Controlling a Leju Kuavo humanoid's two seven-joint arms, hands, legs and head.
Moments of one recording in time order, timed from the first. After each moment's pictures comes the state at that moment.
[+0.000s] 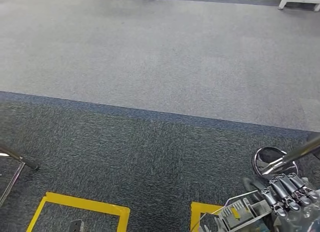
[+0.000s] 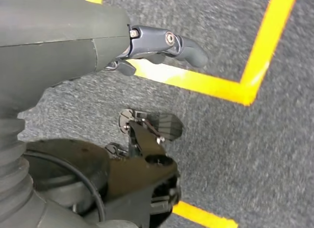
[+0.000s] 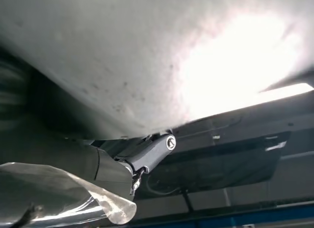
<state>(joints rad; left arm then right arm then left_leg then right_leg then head) -0.06 -0.18 0.91 -0.24 -0.68 0.03 -0.40 0.39 -0.11 0.01 -2.14 1.19 -0.69 -0.61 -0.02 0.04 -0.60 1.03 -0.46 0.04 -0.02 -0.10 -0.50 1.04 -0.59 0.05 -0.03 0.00</state>
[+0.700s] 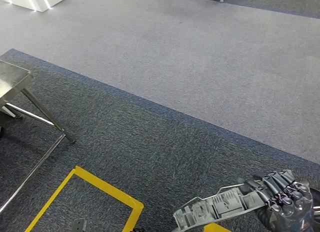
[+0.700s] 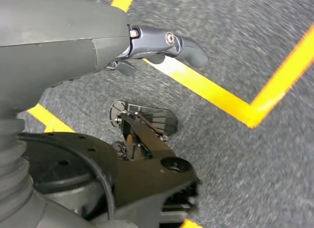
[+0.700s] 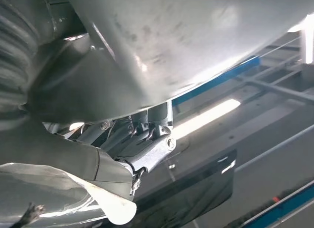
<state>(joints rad) -0.07 -0.18 0.91 -0.24 -0.68 0.04 -0.39 0.35 -0.19 0.08 -2.09 1.14 -0.69 -0.55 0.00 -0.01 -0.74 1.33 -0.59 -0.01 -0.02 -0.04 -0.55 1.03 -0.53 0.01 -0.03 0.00</state>
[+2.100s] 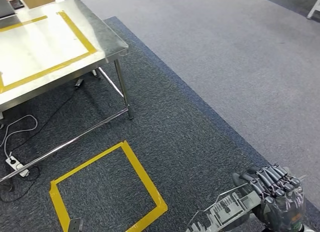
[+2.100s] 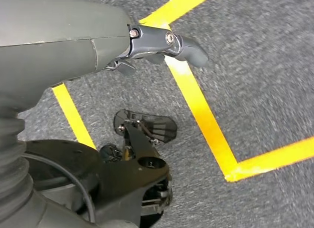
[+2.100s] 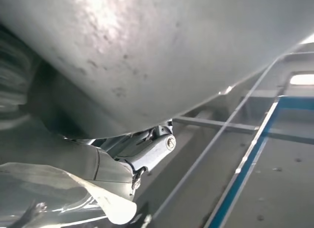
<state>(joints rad) -0.07 -0.18 0.92 -0.24 -0.68 0.04 -0.41 0.30 -0.22 0.13 -2.03 1.14 -0.69 -0.52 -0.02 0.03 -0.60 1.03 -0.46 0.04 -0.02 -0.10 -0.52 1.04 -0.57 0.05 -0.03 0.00</state>
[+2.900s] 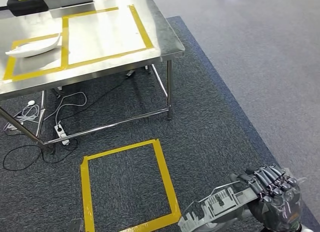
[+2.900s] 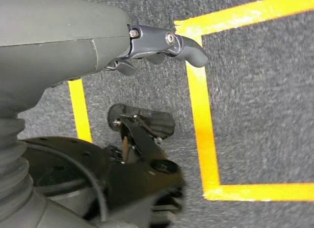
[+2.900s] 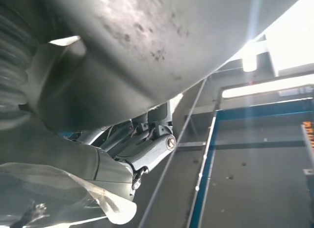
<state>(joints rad) -0.07 -0.18 0.92 -0.24 -0.68 0.05 -0.42 0.30 -0.22 0.14 -2.02 1.12 -0.69 -0.52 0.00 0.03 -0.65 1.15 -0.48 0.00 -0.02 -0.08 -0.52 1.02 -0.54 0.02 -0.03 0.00</state>
